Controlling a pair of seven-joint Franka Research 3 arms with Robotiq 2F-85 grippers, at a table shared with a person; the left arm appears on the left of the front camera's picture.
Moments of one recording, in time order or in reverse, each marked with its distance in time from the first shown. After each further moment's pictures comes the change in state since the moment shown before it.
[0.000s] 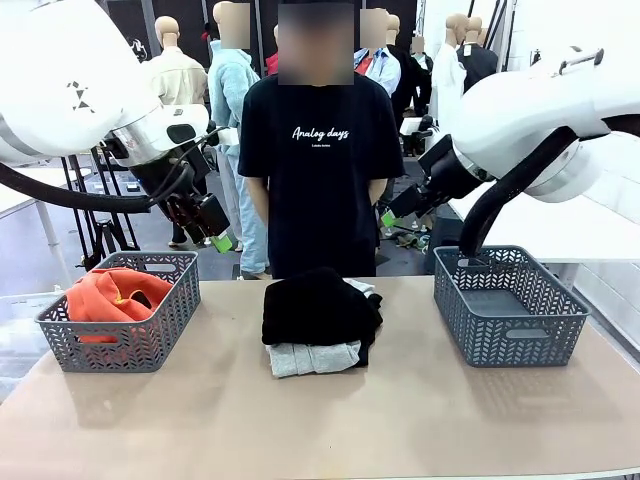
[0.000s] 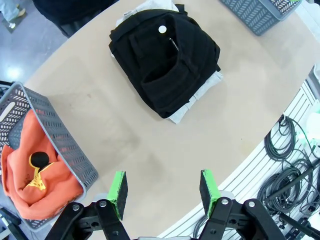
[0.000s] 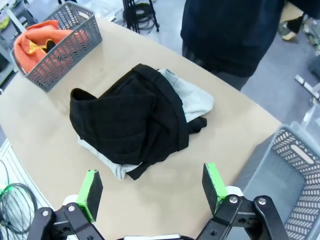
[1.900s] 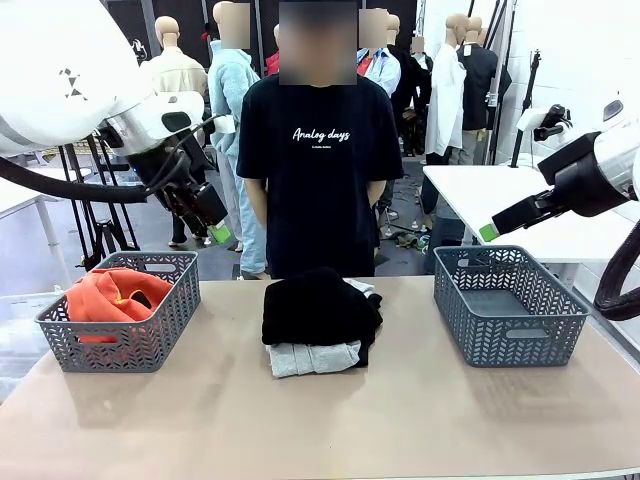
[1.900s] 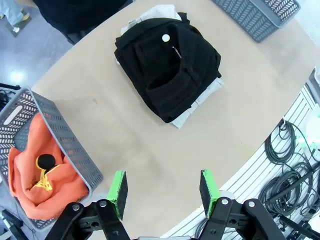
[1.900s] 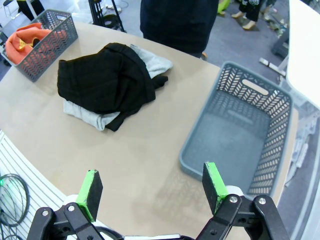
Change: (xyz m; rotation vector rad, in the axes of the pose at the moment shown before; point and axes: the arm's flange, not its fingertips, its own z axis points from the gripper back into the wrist) left arm 0.003 0.001 0.013 0.012 -0.025 -0.001; right arm -0.119 0.011 0.136 -0.161 -0.072 -0.081
